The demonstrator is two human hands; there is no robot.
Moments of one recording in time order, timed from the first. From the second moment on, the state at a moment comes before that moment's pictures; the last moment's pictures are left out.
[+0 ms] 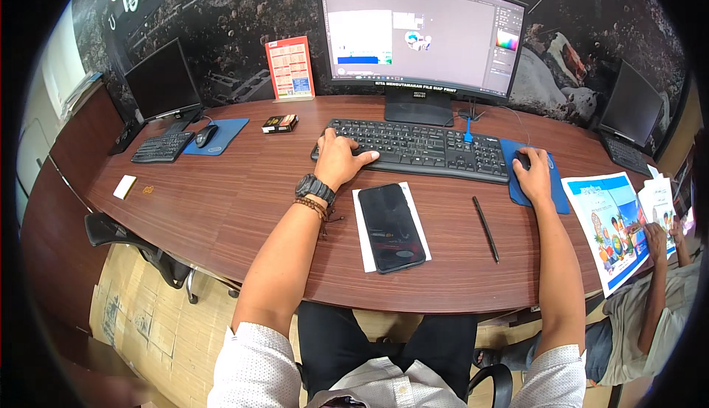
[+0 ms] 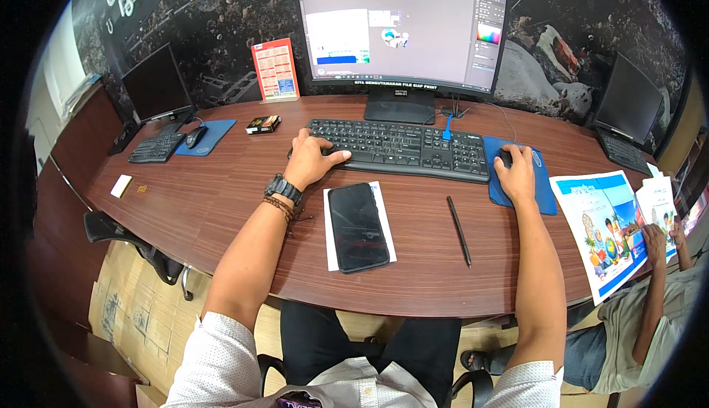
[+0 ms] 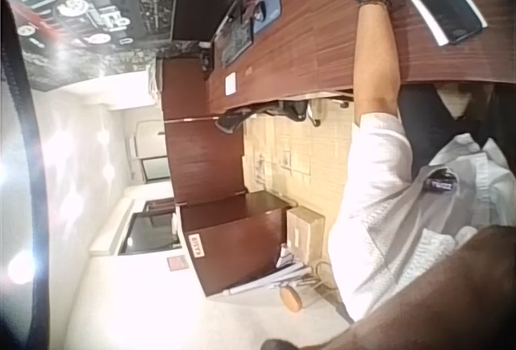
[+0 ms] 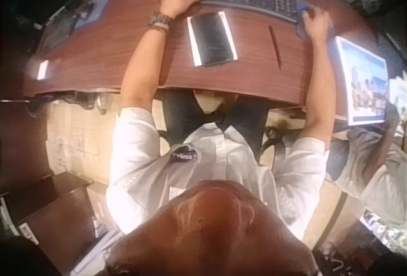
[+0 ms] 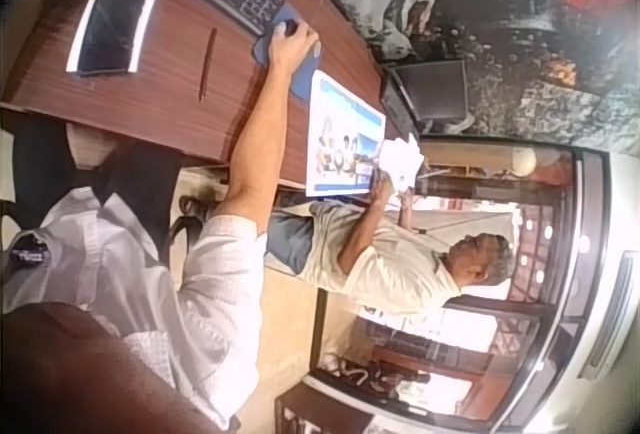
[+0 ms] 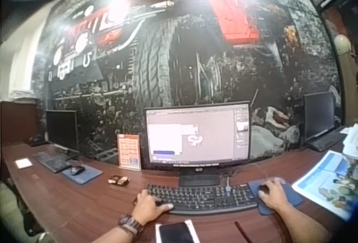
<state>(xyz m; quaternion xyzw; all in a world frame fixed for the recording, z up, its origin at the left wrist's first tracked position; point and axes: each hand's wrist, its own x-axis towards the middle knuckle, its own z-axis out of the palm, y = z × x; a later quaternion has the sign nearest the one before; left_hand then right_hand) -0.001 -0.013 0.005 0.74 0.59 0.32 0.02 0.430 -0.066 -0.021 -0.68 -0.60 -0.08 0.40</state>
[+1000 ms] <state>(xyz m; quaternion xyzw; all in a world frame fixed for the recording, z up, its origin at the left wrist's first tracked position) -0.005 -0.008 -0.015 0.71 0.64 0.29 0.02 0.427 -0.070 -0.018 -0.65 -0.63 -0.04 0.41</state>
